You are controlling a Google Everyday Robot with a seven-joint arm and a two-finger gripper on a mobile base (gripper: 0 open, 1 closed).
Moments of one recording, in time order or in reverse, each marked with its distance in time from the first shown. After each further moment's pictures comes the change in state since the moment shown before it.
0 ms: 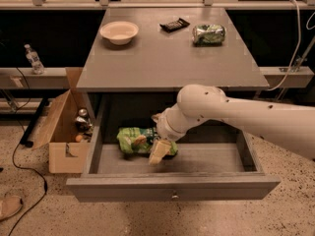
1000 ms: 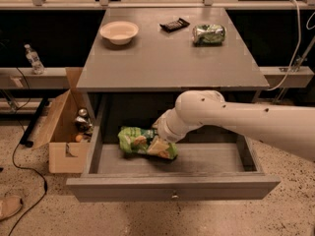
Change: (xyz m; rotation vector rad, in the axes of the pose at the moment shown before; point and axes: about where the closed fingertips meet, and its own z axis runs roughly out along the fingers) arm 0.010 -0.009 0.007 0.077 0.041 0.045
